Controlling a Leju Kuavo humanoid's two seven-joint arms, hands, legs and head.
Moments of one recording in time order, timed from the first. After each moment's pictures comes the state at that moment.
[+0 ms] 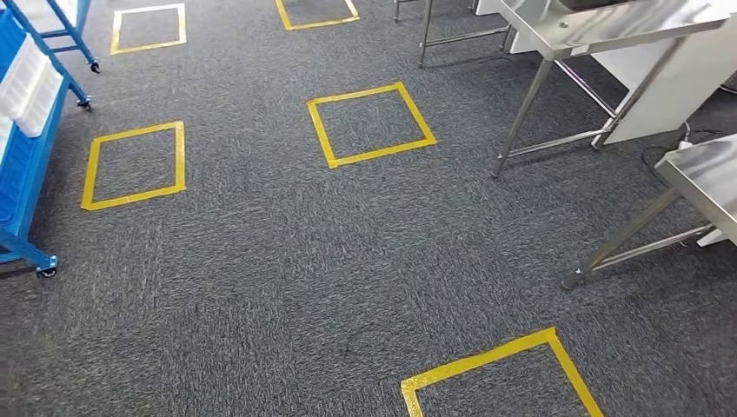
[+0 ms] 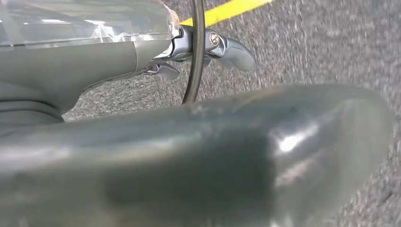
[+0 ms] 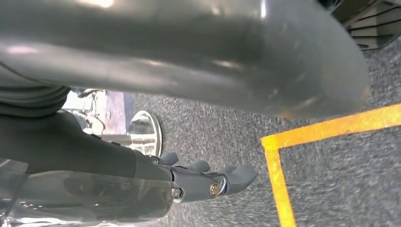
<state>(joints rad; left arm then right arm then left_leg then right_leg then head) -0.03 -0.09 0.97 -0.22 -0.84 -0.01 -0.34 -0.01 0.13 -1.23 -0.22 1.18 -0.16 0.00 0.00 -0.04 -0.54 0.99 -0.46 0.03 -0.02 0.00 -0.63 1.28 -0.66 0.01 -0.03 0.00</state>
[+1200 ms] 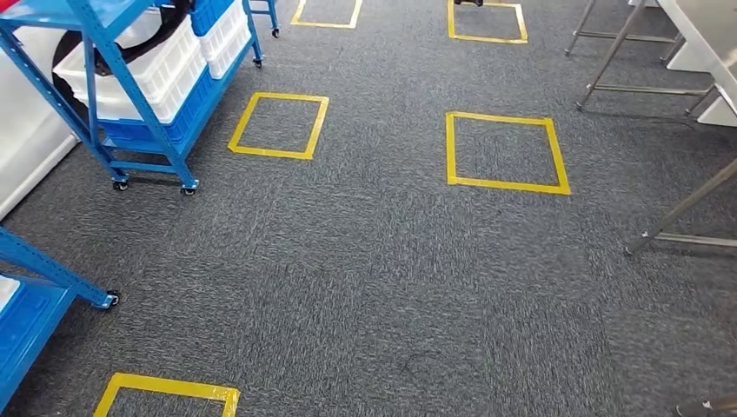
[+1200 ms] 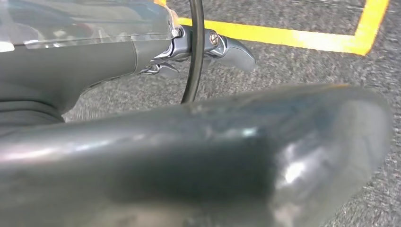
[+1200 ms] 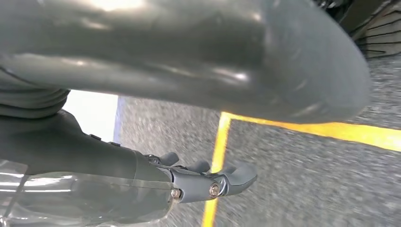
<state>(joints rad) -0.03 -0.09 1.00 -0.22 -0.85 -0.01 -0.33 -0.01 0.14 -1.24 -0.22 1.20 -0.16 0.00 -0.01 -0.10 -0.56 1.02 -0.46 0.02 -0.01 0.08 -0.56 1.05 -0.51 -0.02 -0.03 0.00</state>
